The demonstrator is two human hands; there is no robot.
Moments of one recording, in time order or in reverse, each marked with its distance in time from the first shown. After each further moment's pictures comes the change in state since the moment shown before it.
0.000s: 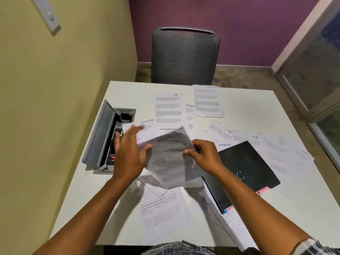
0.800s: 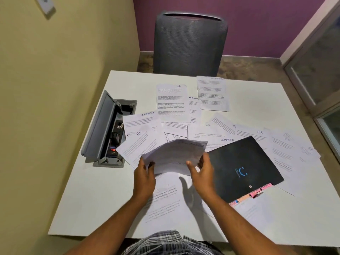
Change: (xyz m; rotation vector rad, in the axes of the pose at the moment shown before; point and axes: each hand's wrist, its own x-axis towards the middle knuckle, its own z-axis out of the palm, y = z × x) left_hand -0.083 -0.017 0.079 -0.536 -0.074 -0.554; right_hand -0.062 0.030 0.071 0.323 0.262 0.247
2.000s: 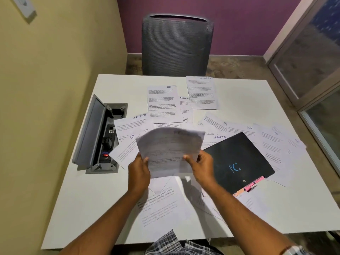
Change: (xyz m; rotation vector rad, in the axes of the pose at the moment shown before) left_hand 0.028 0.008 -0.004 0.255 -0.011 0.101; right_hand 0.028 -0.004 -0.009 0.087 -0.010 0.152
